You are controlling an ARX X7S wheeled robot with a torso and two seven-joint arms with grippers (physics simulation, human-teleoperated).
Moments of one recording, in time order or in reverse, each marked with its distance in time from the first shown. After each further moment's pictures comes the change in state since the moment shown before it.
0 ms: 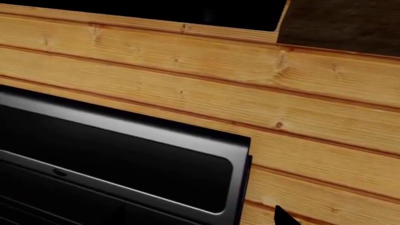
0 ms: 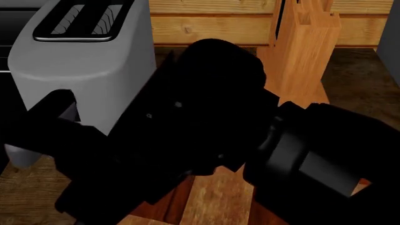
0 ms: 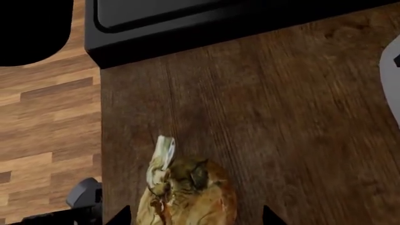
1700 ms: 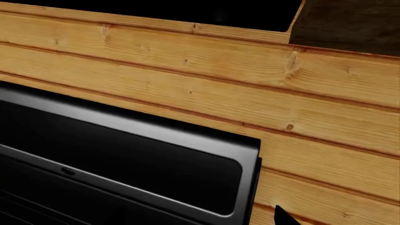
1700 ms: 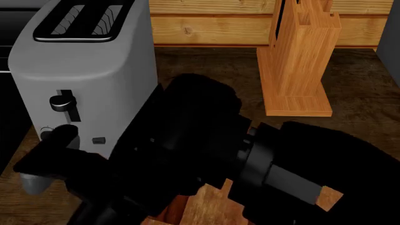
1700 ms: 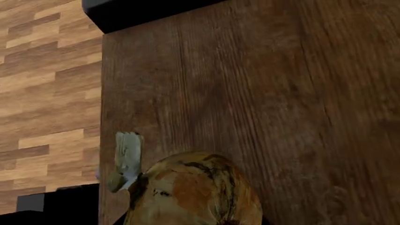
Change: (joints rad) left arm 0.006 -0.017 0.001 -0.033 -0.001 0.041 0.002; right arm -0.048 -0.037 -0.164 0.060 -0.141 -0.097 -0.247
